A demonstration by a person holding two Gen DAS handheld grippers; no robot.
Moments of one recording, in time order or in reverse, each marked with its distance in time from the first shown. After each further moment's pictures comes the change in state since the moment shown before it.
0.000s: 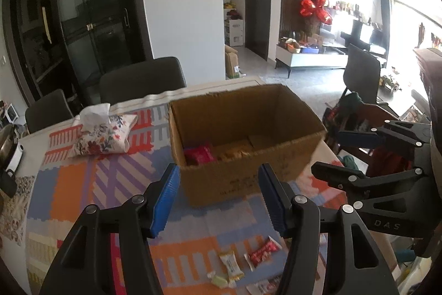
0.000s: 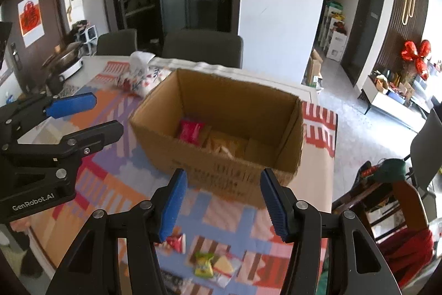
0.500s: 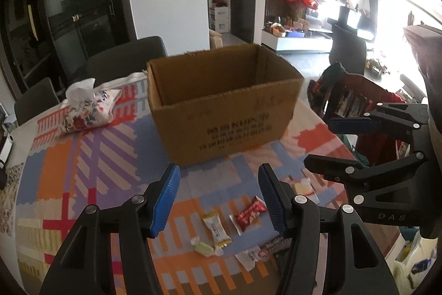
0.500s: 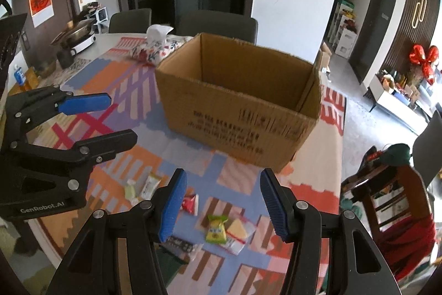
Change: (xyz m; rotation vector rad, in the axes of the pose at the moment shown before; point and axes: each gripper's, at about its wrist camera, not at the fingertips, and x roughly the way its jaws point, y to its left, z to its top) left arm 0.001 -0.020 -0.060 0.043 0.063 -0.066; right arm -0.006 0.024 -0.052 -0.044 0.056 0.024
